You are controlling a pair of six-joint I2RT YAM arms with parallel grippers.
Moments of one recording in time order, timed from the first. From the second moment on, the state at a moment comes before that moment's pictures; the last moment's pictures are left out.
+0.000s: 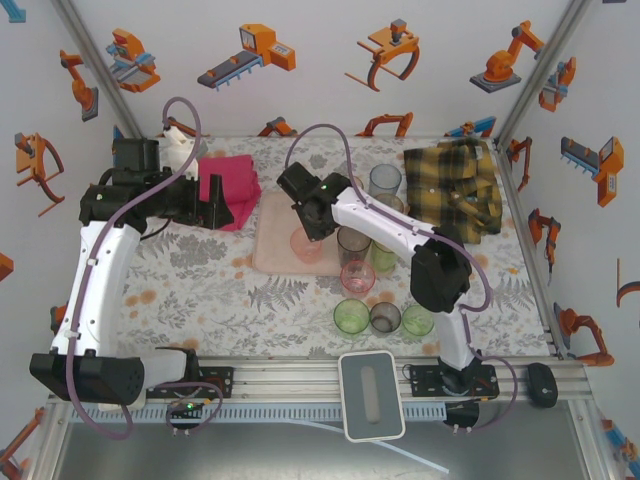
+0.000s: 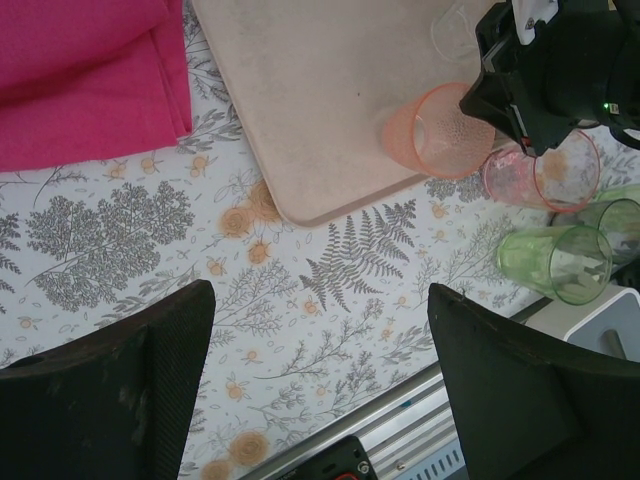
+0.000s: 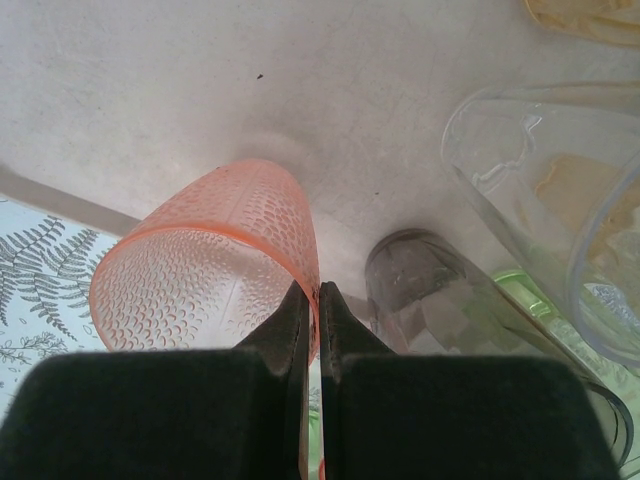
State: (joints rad) left arm -0.14 1.25 1.48 -1.04 0.40 0.09; right arm 0.85 2.05 1.86 -0.99 0.22 0.33
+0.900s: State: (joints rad) left arm -0.12 1.25 1.46 -1.03 0.42 0.08; right arm 0.85 2.05 1.81 -0.97 0.23 0.34
